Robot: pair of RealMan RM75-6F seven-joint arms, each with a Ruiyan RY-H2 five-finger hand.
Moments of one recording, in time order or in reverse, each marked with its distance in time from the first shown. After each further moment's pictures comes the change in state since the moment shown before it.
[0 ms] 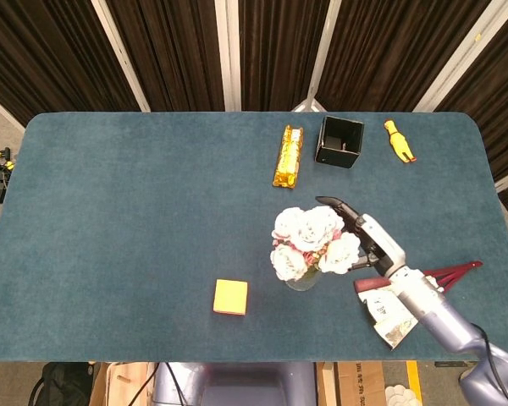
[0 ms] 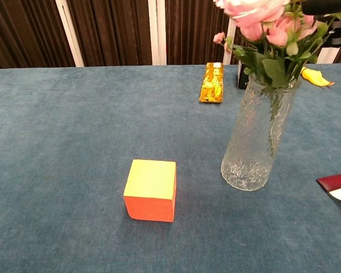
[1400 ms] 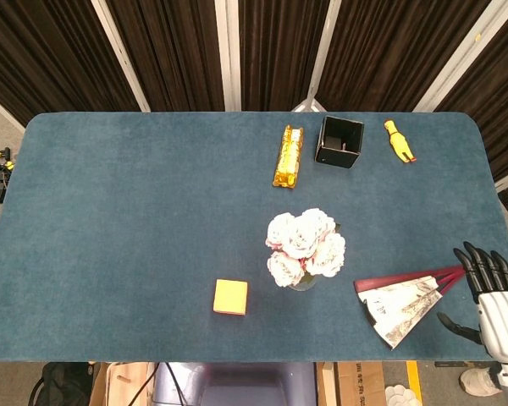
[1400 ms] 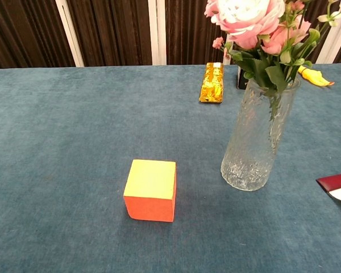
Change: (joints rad) left arm 0.000 0.018 0.011 0.005 0.016 -0.013 -0.054; right arm -0.475 -0.071 -0.314 0.182 -0.152 0.804 -1.267
